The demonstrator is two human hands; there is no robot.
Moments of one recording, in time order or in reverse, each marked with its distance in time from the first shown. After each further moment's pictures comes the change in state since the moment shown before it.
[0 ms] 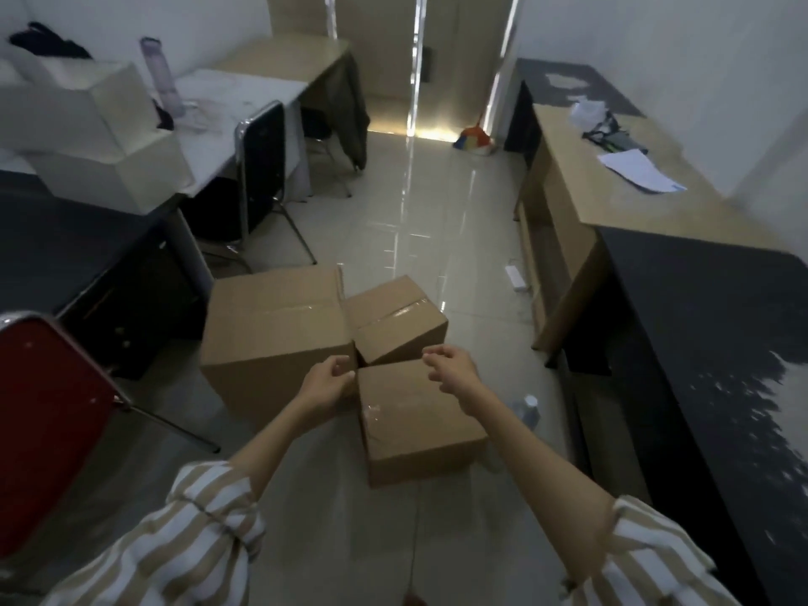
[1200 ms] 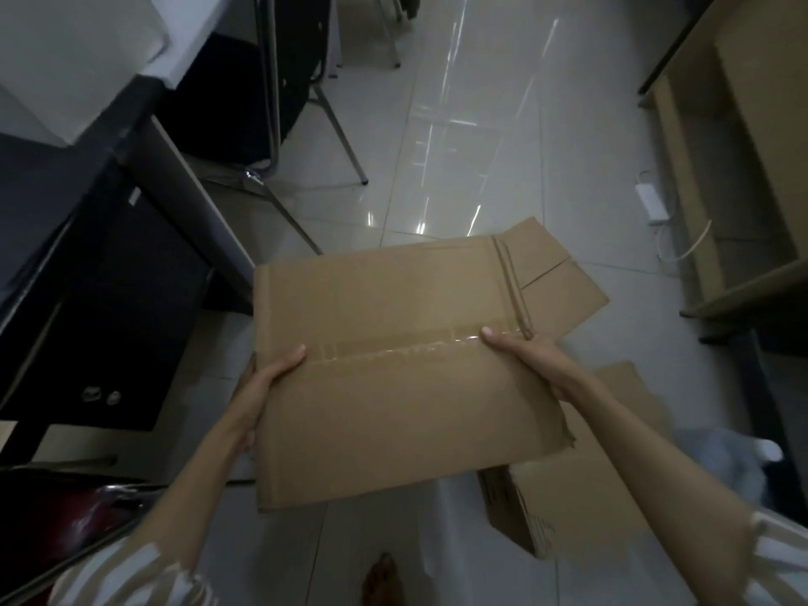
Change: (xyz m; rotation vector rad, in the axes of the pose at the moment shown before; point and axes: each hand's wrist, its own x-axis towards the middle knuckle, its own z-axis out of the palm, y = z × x) left_hand 0.408 -0.265 -0.255 -0.743 -0.026 -0.436; right_hand 0.407 0.011 0.255 -0.031 -0.169 0.365
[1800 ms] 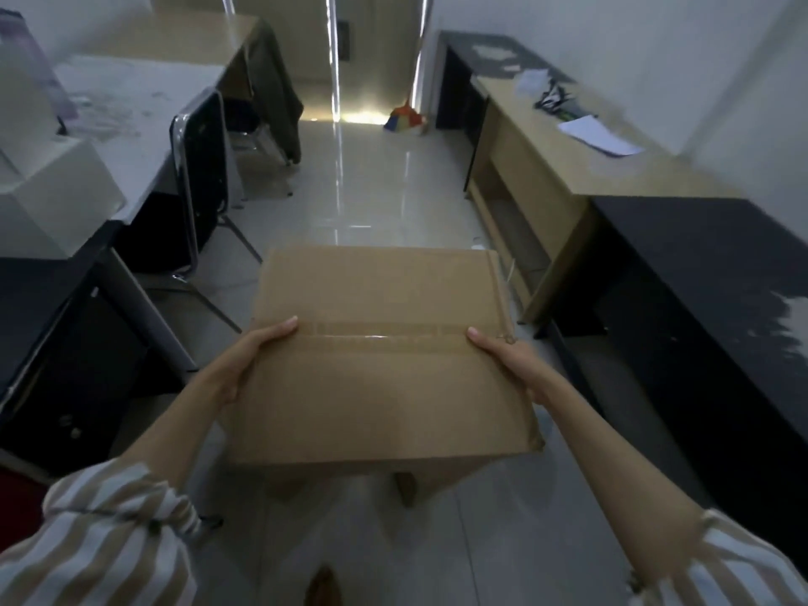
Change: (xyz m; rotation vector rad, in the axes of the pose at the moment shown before) left_hand -0.319 0.029 0.148 0.376 -0.397 0.209; right_hand -0.378 0.089 -0.125 0.296 0.314 -0.196
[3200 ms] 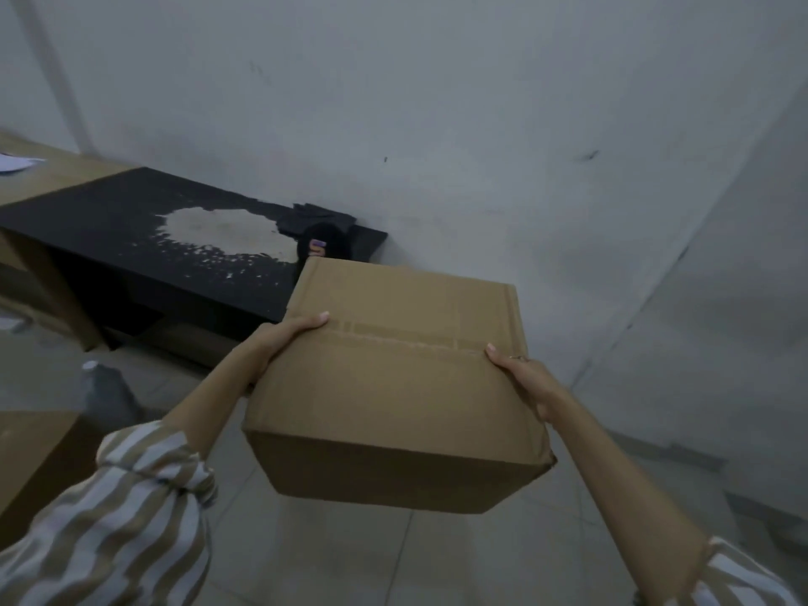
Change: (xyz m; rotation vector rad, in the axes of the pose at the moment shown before) left_hand -0.538 -0.261 0.685 0.760 -0.800 0.075; right_hand -0.858 0.471 -0.392 0.648 1.001 0.178
